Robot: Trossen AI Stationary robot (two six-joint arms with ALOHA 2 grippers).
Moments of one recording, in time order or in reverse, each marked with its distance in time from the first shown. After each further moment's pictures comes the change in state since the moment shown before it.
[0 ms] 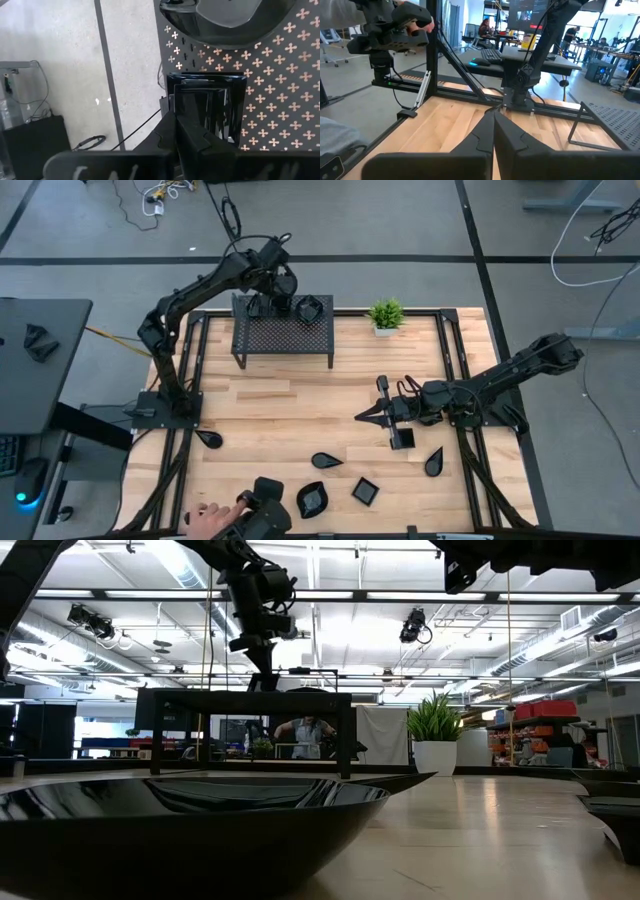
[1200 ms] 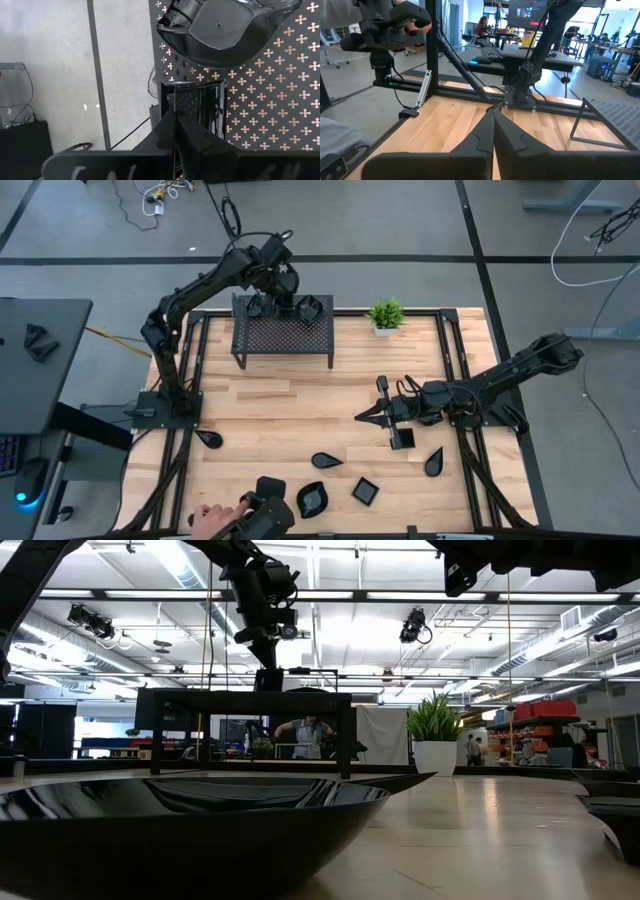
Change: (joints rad) left arm -0.001 0.026 0.077 -0.064 0.062 -0.060; right arm 0.000 0.000 0.000 -0.009 0.000 0.023
